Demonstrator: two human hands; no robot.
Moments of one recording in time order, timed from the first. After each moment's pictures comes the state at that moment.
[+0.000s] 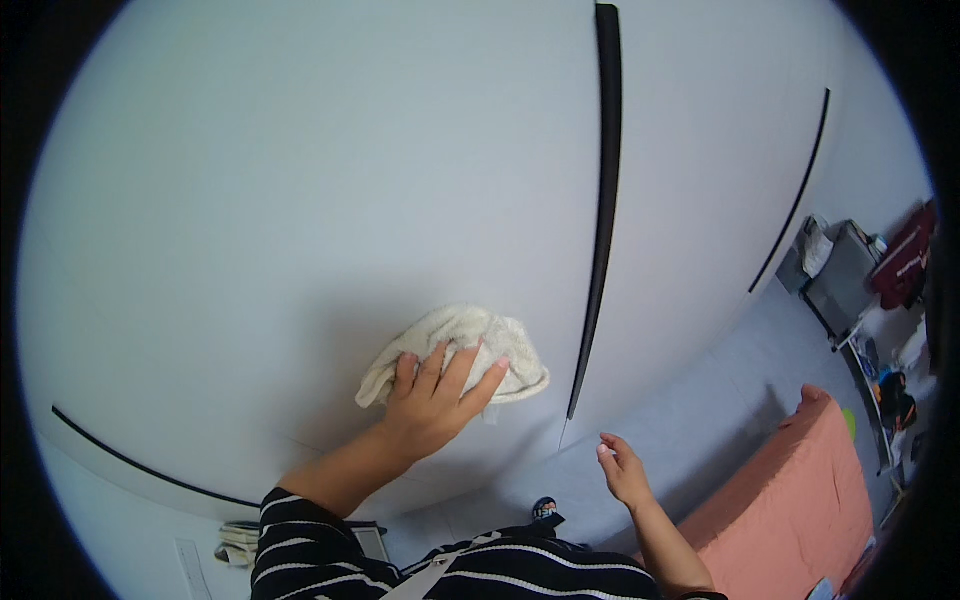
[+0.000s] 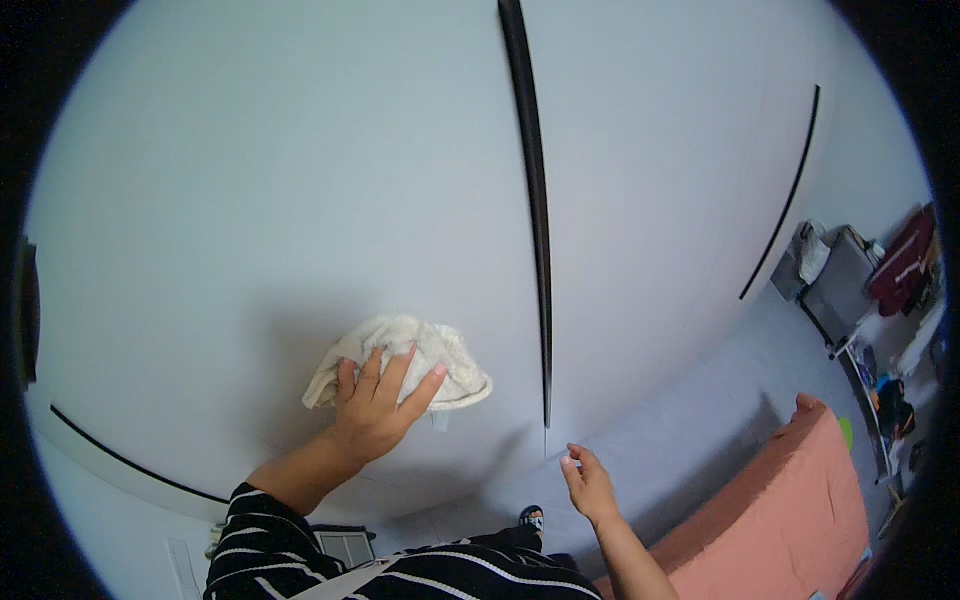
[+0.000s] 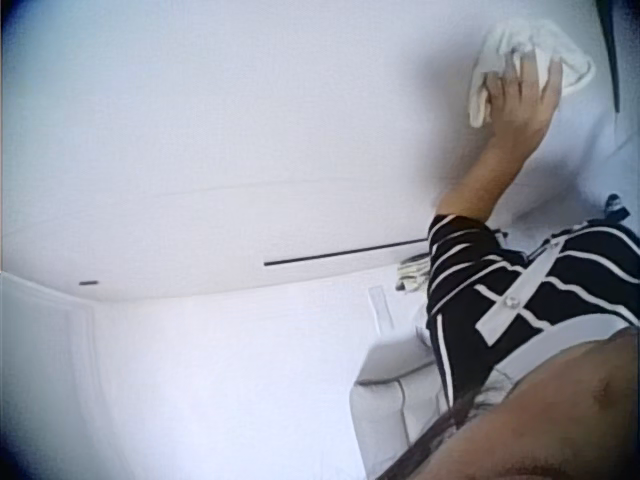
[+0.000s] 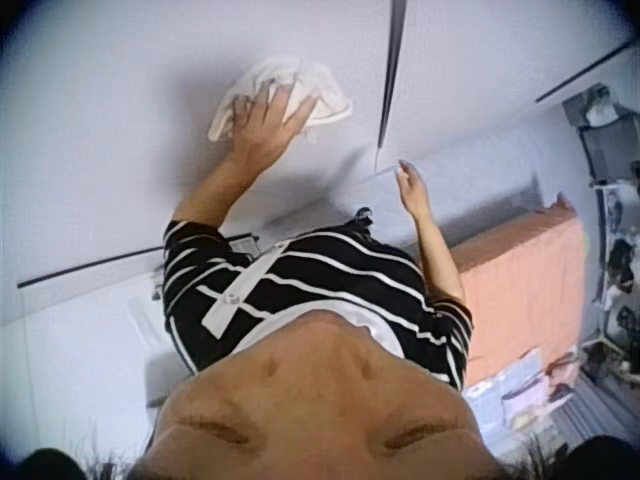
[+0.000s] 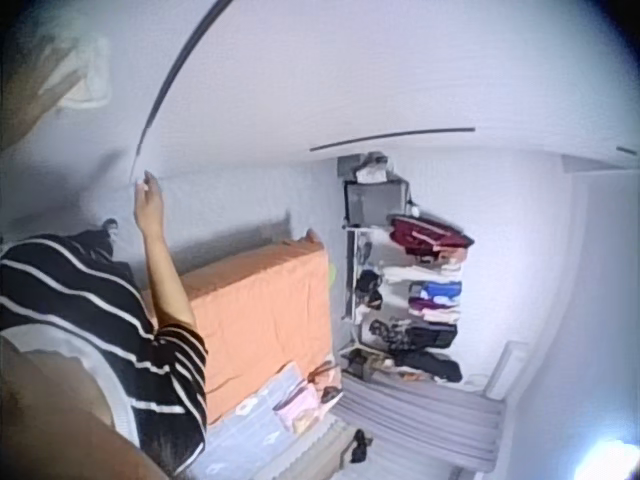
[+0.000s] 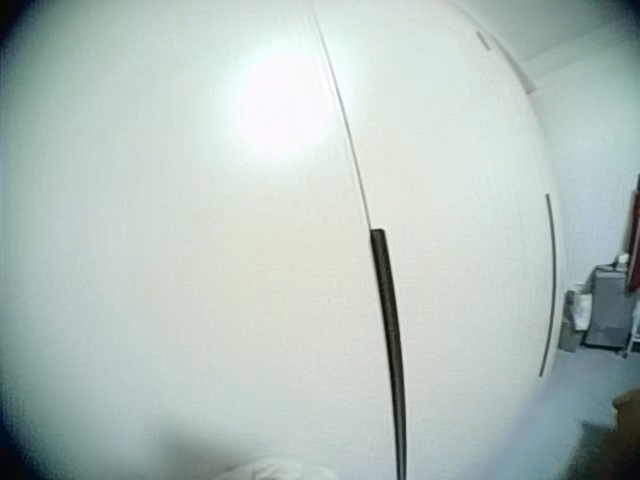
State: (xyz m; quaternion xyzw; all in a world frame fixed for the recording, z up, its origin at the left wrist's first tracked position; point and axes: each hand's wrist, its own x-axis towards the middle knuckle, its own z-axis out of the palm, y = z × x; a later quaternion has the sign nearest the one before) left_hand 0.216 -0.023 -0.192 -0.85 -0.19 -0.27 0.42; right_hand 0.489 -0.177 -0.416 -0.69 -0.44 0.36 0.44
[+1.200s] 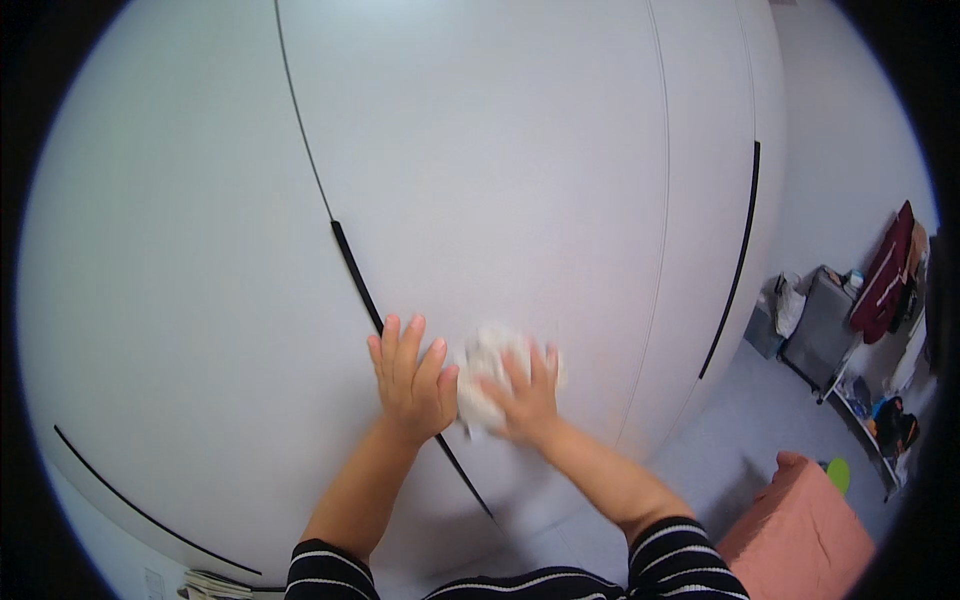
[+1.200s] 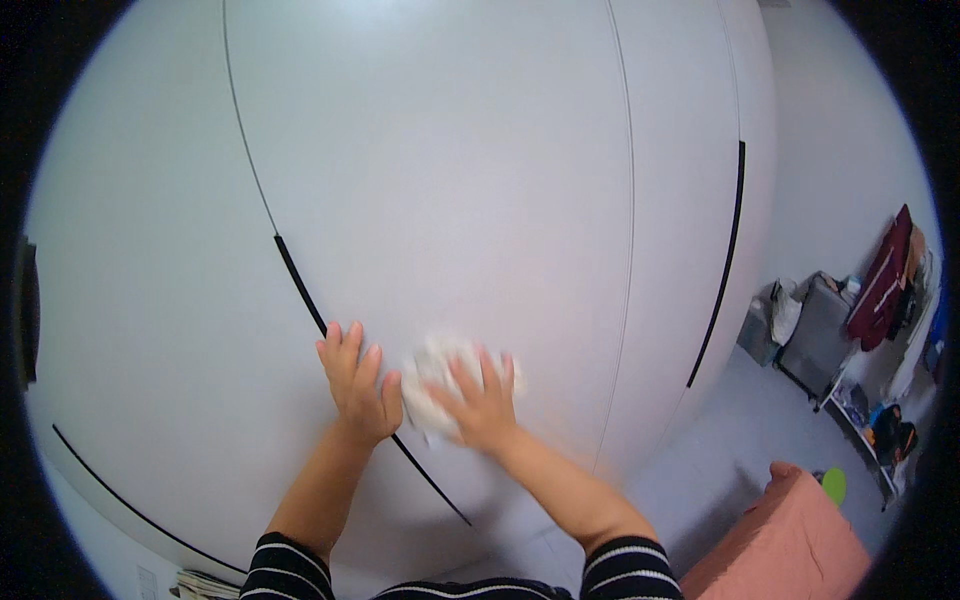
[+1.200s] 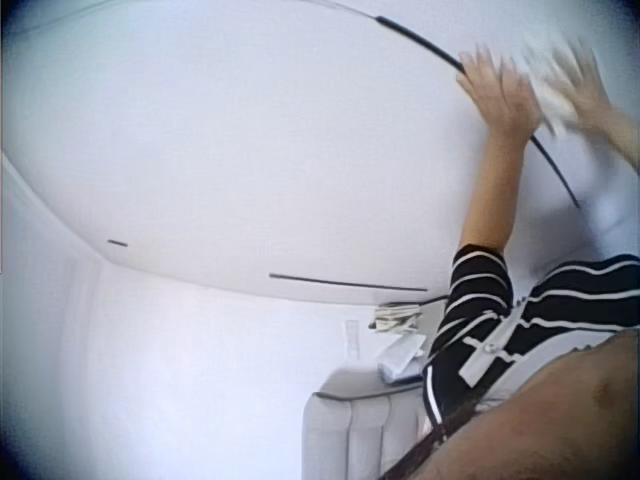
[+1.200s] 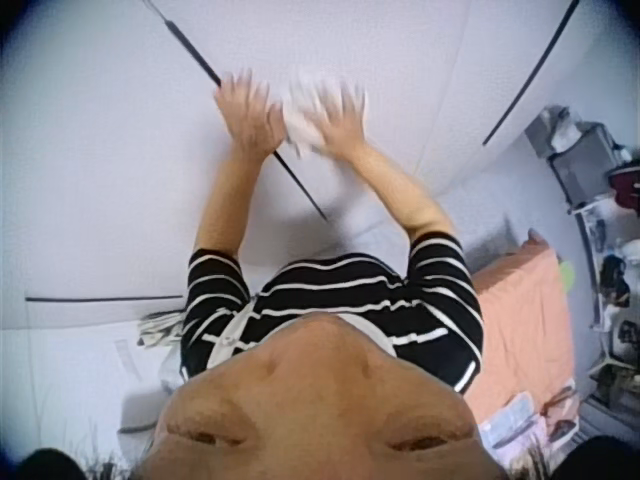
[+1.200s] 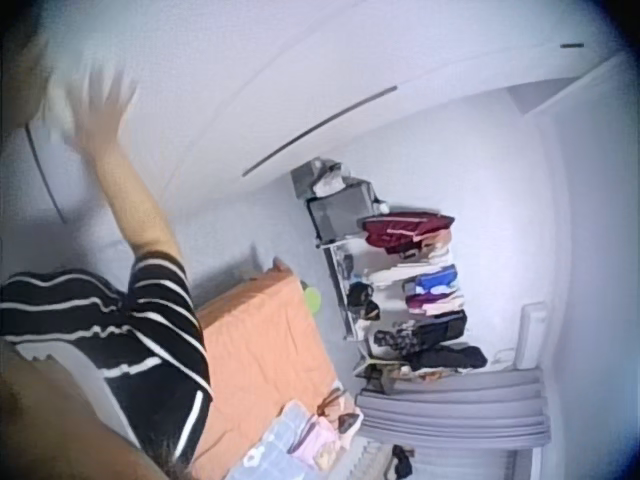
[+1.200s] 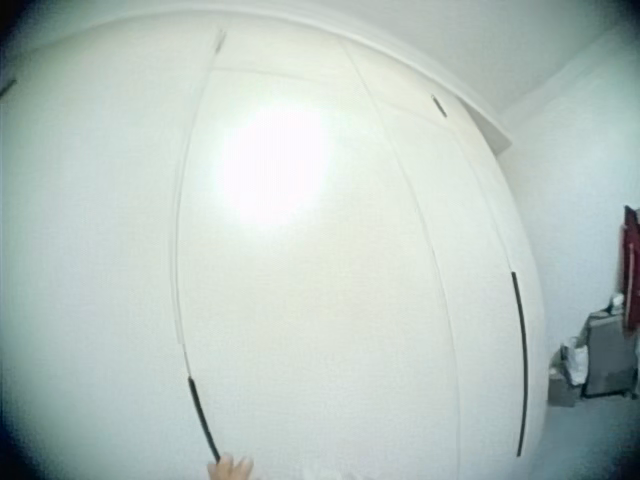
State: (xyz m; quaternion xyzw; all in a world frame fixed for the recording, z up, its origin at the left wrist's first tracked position) left_hand 0.458 0.045 -0.122 -0.75 -0.13 -0.55 0.33; right_hand 0.645 0.032 -0.230 -0.38 -0.70 -0.33 0.51
